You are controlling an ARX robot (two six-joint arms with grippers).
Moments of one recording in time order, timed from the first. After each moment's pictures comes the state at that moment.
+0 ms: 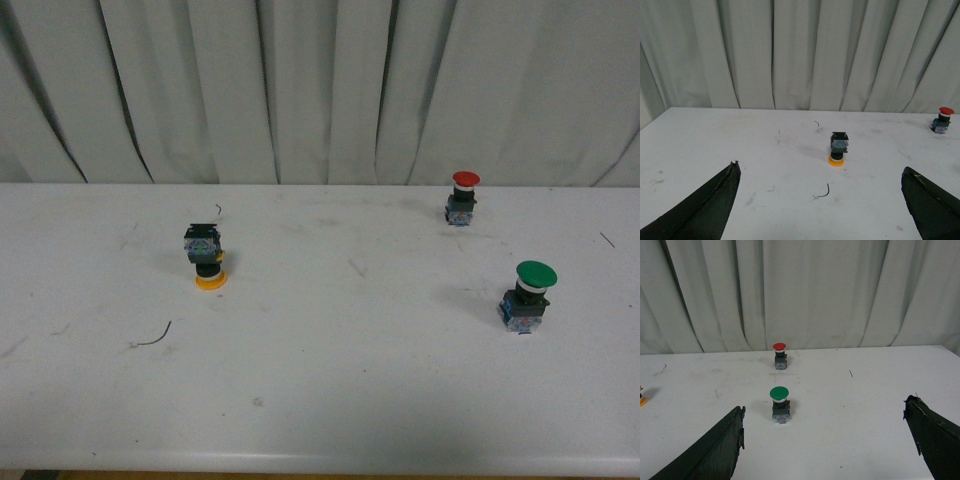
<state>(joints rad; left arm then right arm) 0.00 0.01 0.01 0.00 0.00 -0.01 0.00 0.00 0.01 0.00 0.00 -0.01</state>
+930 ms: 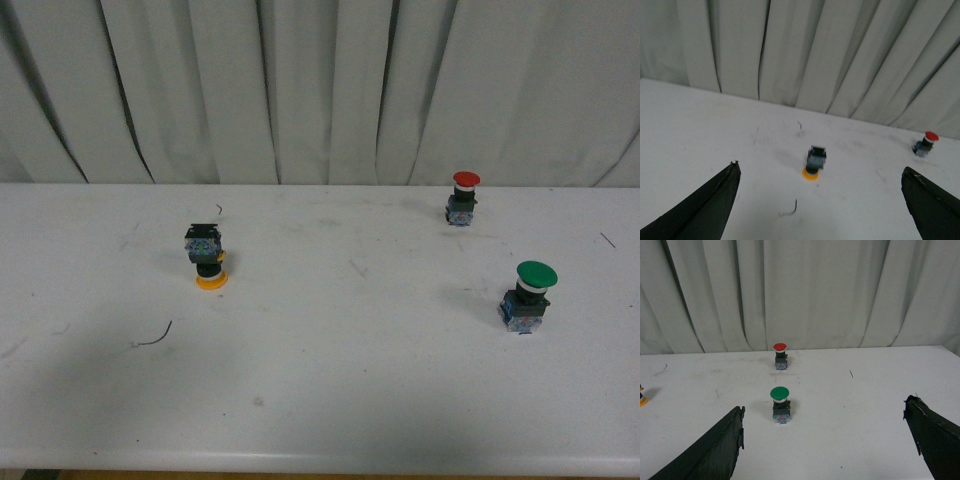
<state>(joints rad) -0.19 0.75 0.30 0.35 -0.20 -0.21 0.00 0.00 0.01 0.00 0.00 -0.01</state>
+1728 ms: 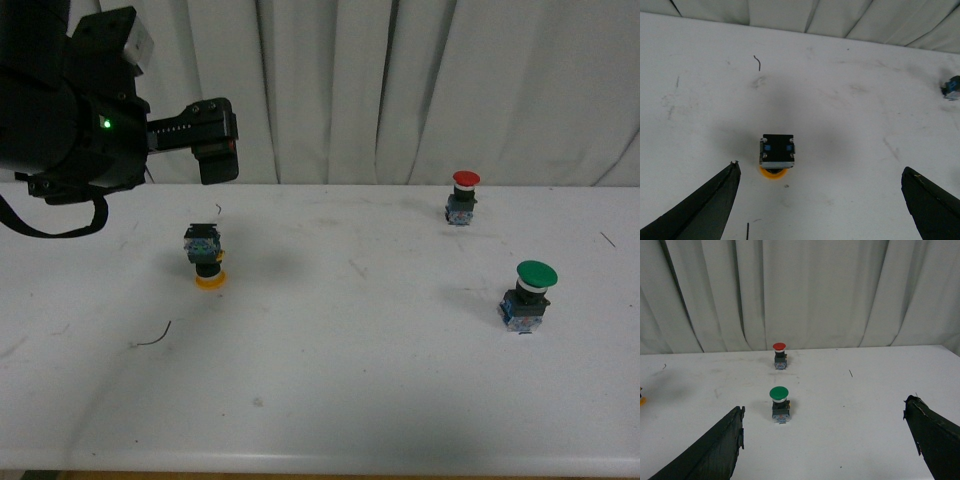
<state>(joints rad) -0.21 1.82 1.04 0.24 -0.06 -0.23 0.00 0.00 0.01 0.00 0.00 -0.01</state>
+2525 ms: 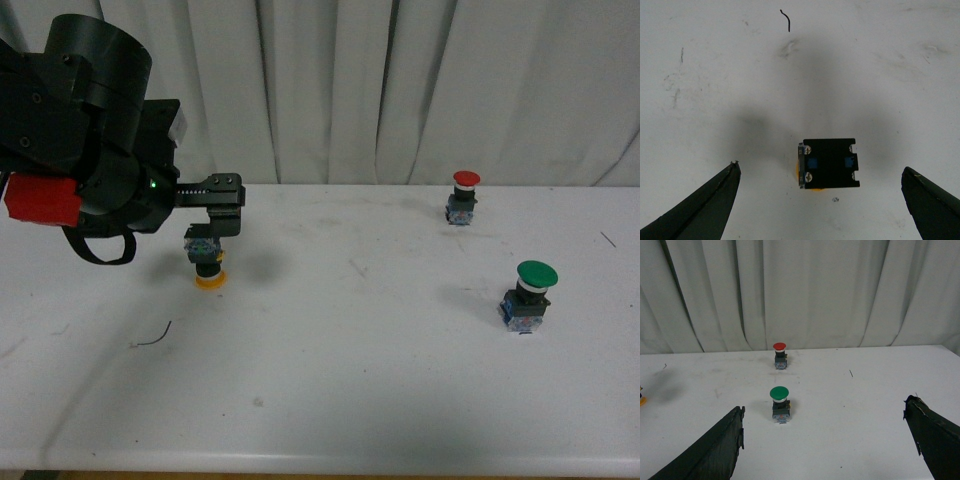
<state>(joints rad) -0.17 2.11 1.27 0.12 -0.10 -0.13 0.00 0.00 0.01 0.00 0.00 -0.01</state>
